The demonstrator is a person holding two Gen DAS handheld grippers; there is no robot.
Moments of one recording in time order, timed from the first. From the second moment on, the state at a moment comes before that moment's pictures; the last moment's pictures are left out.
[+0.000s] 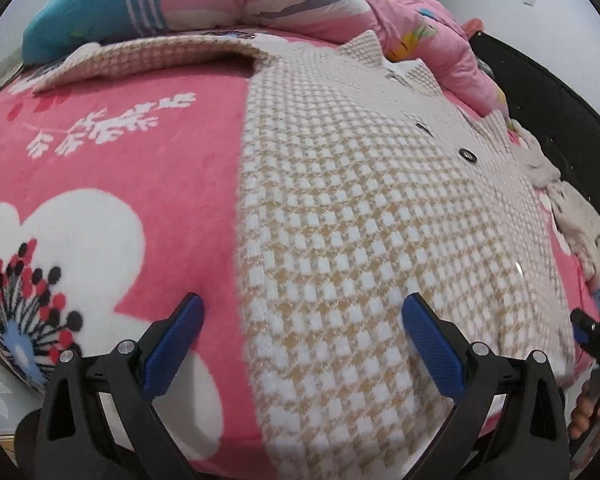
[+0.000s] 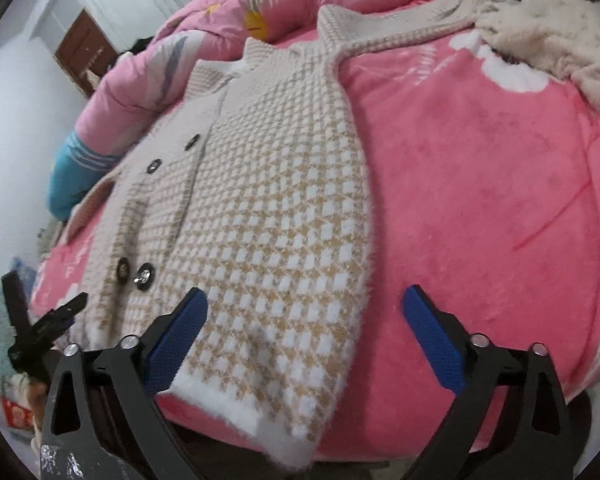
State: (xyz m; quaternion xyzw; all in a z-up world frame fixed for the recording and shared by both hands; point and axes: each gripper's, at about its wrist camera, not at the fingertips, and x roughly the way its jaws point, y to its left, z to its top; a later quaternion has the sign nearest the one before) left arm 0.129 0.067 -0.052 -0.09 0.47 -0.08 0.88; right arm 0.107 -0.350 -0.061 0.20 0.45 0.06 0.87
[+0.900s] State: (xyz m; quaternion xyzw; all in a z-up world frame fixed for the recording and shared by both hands) left arm 0.126 0.061 -0.027 -0.05 0.45 -0.05 0.89; right arm 0.112 -0.366 -0.008 0.24 0.41 0.15 0.87
